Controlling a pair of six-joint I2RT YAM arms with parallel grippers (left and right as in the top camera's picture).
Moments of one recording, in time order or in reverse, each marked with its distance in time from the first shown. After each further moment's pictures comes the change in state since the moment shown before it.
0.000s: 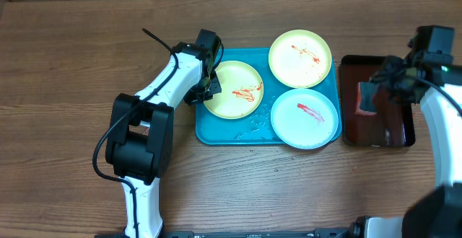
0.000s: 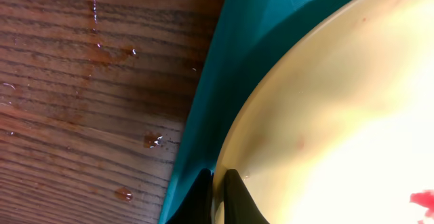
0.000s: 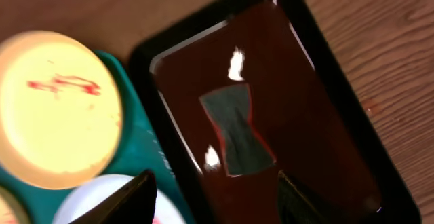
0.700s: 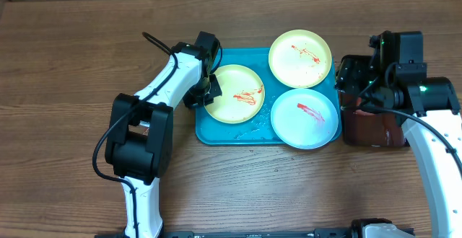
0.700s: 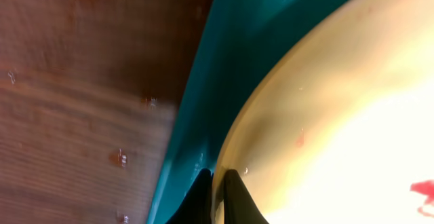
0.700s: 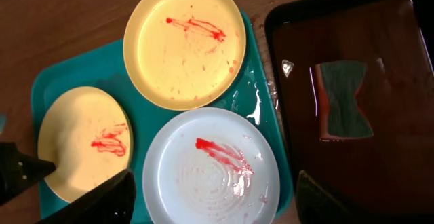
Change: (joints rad) left arm 0.002 0.000 0.000 -0.050 0.056 -0.021; right arm 0.250 -0.215 -0.001 -0.084 -0.077 0.016
